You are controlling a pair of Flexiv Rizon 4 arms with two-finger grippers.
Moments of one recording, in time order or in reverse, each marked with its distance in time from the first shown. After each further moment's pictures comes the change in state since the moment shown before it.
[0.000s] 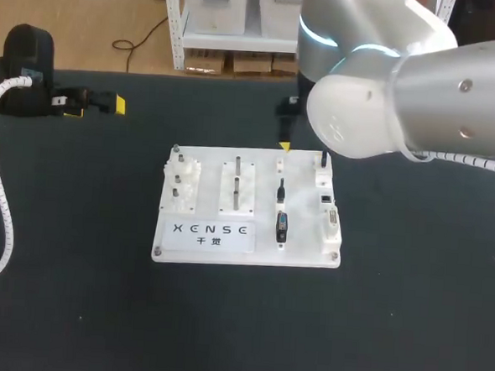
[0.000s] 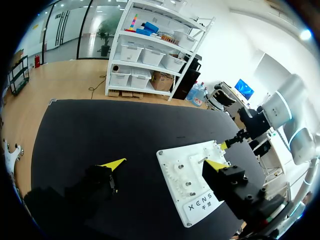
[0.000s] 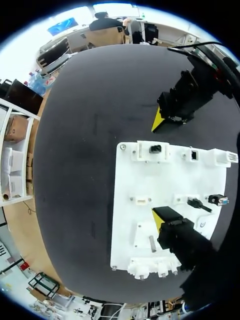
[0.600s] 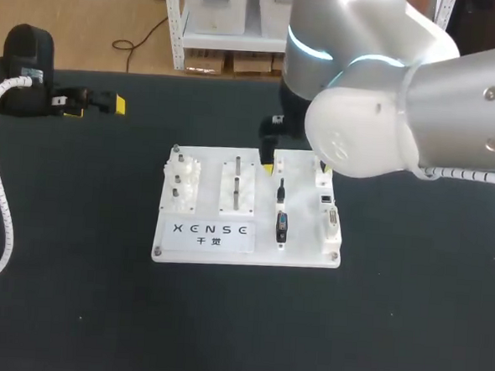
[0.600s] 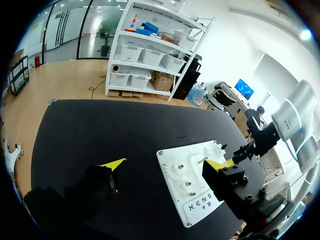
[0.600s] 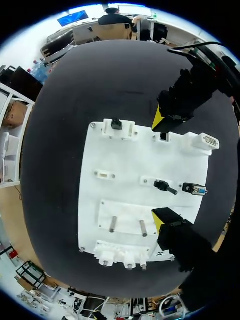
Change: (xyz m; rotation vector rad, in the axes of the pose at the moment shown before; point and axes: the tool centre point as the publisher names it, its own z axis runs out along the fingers) left arm 0.000 0.000 0.000 0.000 0.000 0.000; right arm 0.056 0.028 -0.011 -0.041 0.055 -0.090
